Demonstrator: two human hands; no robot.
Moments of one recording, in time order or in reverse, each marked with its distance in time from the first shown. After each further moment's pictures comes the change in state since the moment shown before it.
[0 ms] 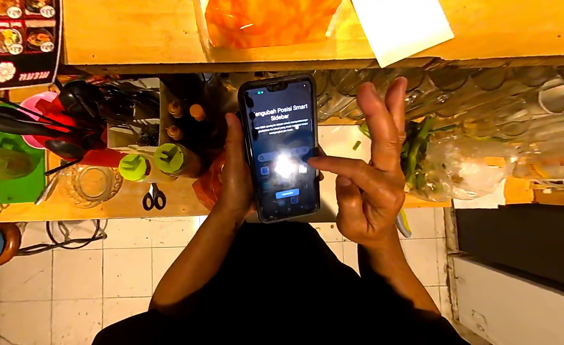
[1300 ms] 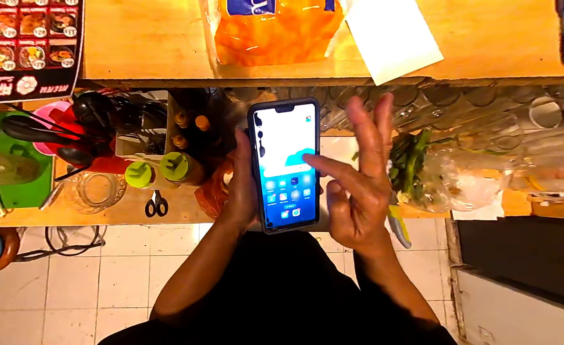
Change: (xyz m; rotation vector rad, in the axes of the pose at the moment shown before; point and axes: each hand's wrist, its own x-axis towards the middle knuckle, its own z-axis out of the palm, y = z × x) left_hand -0.012 -0.001 -0.006 0.015 -0.122 -0.091; right_hand 0.005 0.001 0.008 -0.056 -0.022 0.024
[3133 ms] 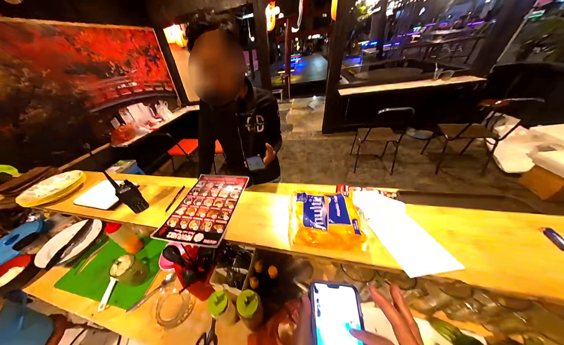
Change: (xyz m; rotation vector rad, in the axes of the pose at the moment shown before) left_hand -0.003 0.003 0.012 0.050 0.237 -0.012; right_hand 0.010 0.004 0.002 0.149 -0.015 -0.043
